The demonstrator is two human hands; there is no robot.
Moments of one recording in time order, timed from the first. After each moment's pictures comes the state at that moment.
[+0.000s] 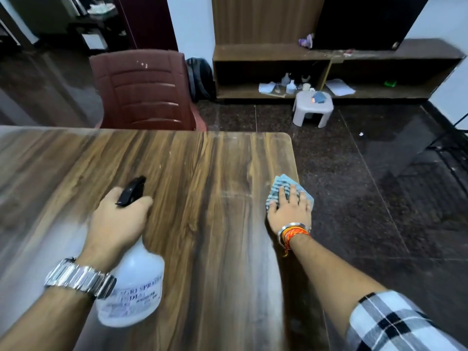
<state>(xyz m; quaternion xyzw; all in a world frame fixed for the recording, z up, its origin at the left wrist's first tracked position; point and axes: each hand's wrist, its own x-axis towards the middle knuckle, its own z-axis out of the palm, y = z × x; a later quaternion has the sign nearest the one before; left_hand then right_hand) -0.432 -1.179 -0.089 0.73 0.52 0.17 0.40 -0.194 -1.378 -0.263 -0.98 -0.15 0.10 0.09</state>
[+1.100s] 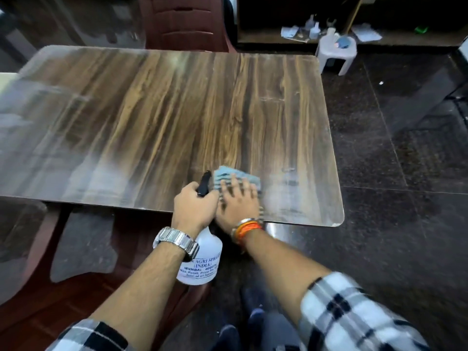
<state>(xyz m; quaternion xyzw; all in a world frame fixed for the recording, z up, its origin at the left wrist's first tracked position) -0.679 -1.311 -0.154 0.74 0.49 0.08 0.45 -0.597 -1.383 -0.260 -0.92 -0.37 0.12 0.09</state>
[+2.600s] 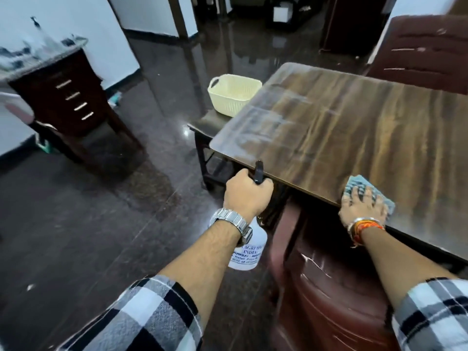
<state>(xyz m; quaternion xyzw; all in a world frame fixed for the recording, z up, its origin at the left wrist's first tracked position) -1.103 -0.907 -0.092 0.68 0.57 0.20 0.42 -0.848 -1.015 -0.246 -0.95 -0.26 0.16 0.06</state>
